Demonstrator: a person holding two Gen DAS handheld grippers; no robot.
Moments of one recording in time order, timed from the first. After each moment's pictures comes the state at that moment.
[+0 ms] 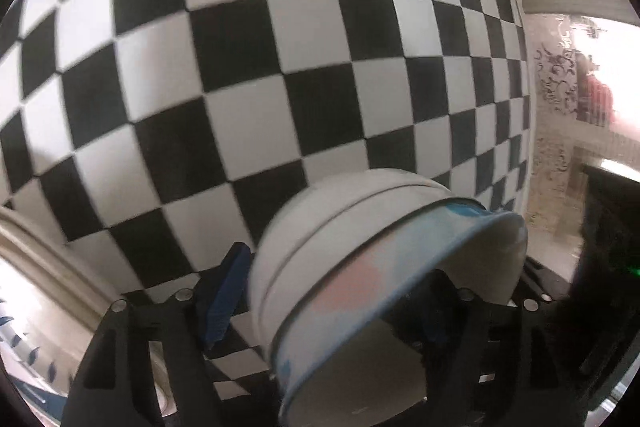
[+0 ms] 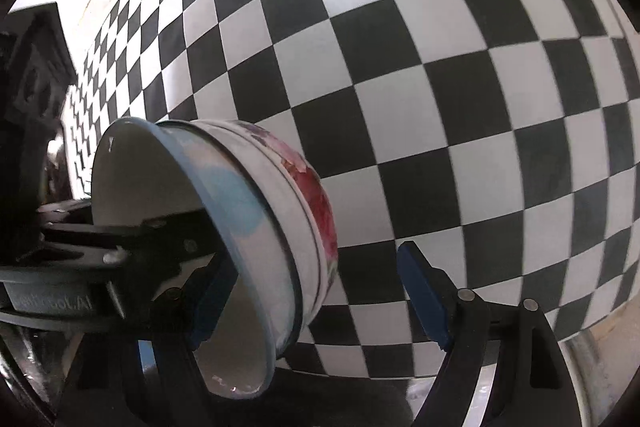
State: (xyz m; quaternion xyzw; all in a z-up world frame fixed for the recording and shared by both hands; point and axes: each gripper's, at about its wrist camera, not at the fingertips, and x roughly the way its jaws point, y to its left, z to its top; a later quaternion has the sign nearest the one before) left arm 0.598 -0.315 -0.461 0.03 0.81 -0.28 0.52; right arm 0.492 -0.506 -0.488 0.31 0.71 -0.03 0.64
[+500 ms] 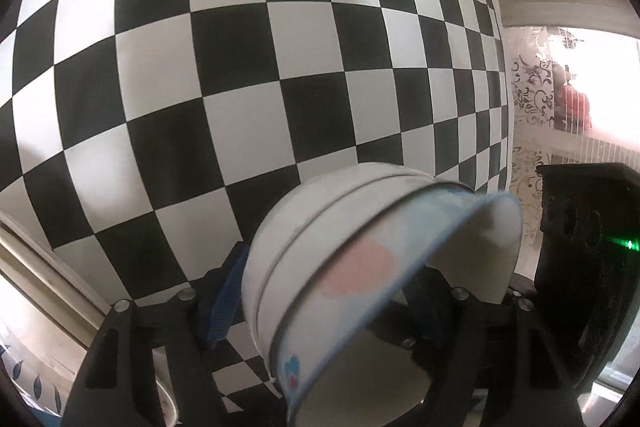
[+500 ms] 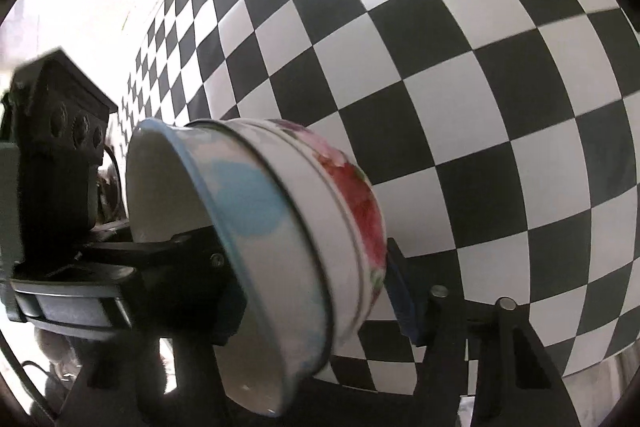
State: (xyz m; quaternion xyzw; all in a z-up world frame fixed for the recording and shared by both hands) left arm 0.594 -0.312 -0.458 -0.01 0.78 -0.31 0.54; right arm 0.482 -0.499 -0.508 0.40 0.65 0.02 0.64
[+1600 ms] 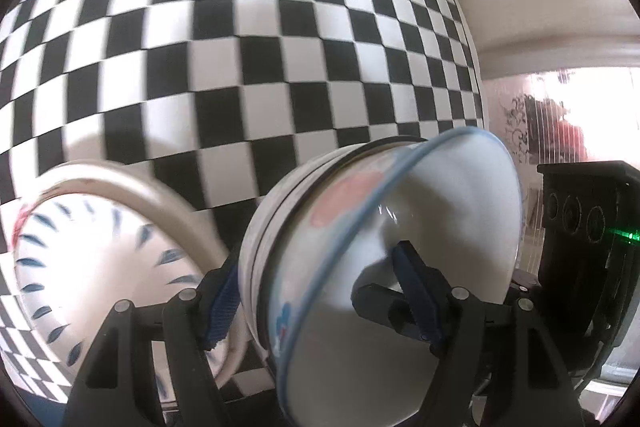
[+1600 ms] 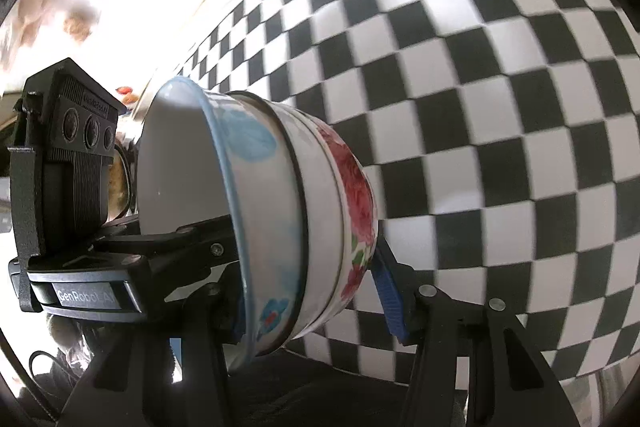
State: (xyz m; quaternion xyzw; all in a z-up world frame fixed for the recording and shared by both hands) left arm 0.612 -0.221 -0.383 -0.04 0.73 -0.30 0.62; right arm 0.526 -0.449 -0.427 0.34 0.63 0.10 0.69
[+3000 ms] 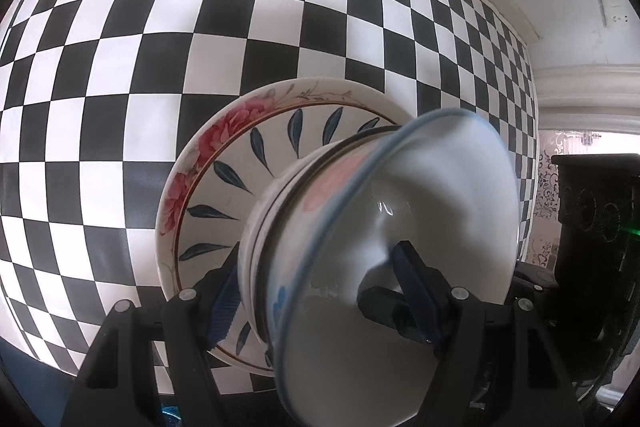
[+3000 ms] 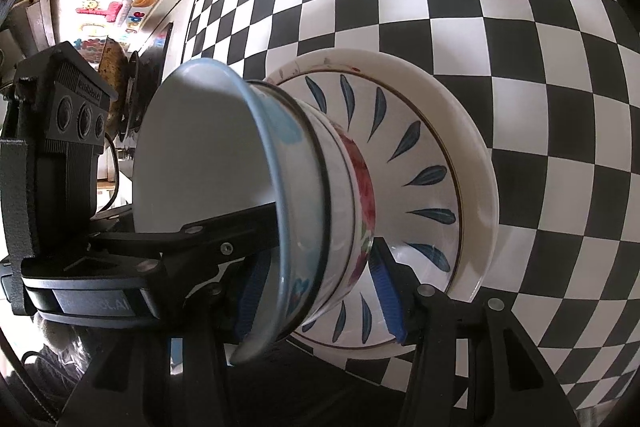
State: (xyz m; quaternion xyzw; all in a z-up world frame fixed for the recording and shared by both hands) left arm 0.612 -0.057 -0.410 -0.10 0.73 -0.21 0.64; right arm 0.572 -0.278 -0.456 0.25 0.69 0.17 0.66
